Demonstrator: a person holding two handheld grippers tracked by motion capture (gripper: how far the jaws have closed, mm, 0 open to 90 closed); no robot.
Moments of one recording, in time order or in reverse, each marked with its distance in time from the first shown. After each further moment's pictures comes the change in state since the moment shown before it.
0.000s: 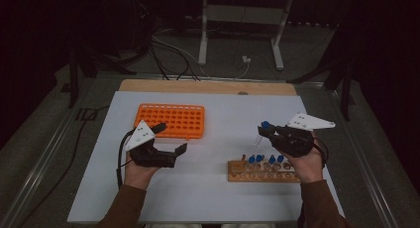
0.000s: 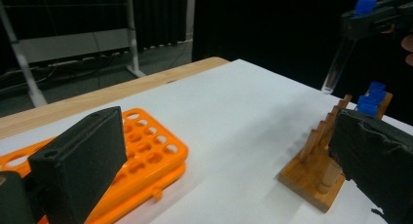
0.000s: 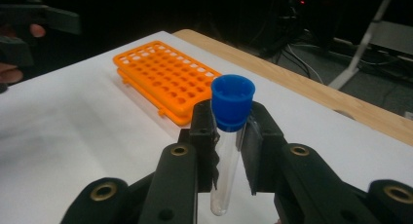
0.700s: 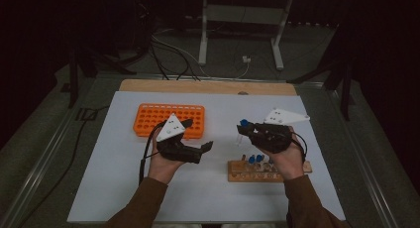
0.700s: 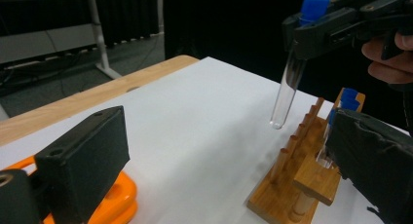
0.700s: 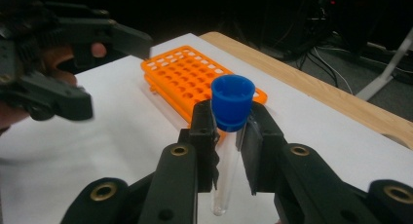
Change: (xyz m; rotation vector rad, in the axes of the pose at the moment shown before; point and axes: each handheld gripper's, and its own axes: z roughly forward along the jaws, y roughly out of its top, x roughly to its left) left arm -0.030 0.021 0.051 0.049 -0.099 0.042; right arm 0.029 0.021 0.036 0.013 0.081 -0.032
